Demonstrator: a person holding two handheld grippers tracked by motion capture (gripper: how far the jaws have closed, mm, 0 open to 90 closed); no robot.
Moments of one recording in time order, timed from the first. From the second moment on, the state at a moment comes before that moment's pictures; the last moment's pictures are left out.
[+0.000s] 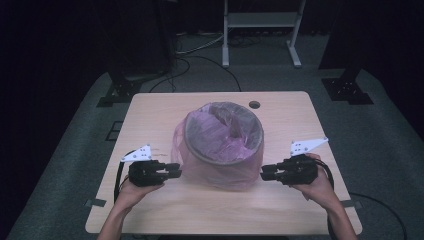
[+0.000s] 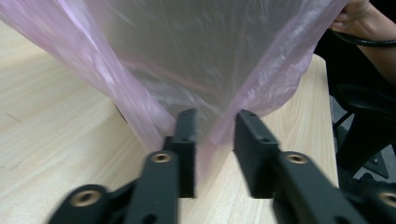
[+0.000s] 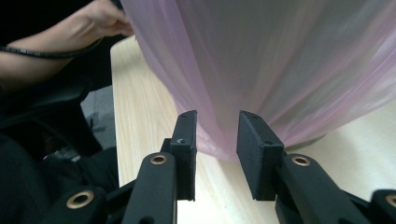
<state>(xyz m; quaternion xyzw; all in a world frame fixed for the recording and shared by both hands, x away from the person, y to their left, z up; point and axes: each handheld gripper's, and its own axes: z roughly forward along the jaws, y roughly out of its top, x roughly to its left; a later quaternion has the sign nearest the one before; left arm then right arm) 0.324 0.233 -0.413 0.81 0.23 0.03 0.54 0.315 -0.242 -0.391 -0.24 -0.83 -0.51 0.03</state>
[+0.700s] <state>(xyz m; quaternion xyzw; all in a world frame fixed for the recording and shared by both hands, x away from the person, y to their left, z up) 0.313 0.256 -0.392 0.79 0.21 0.04 0.58 0.350 -0.175 -0.280 -0.24 -0.84 -0.49 -0.04</state>
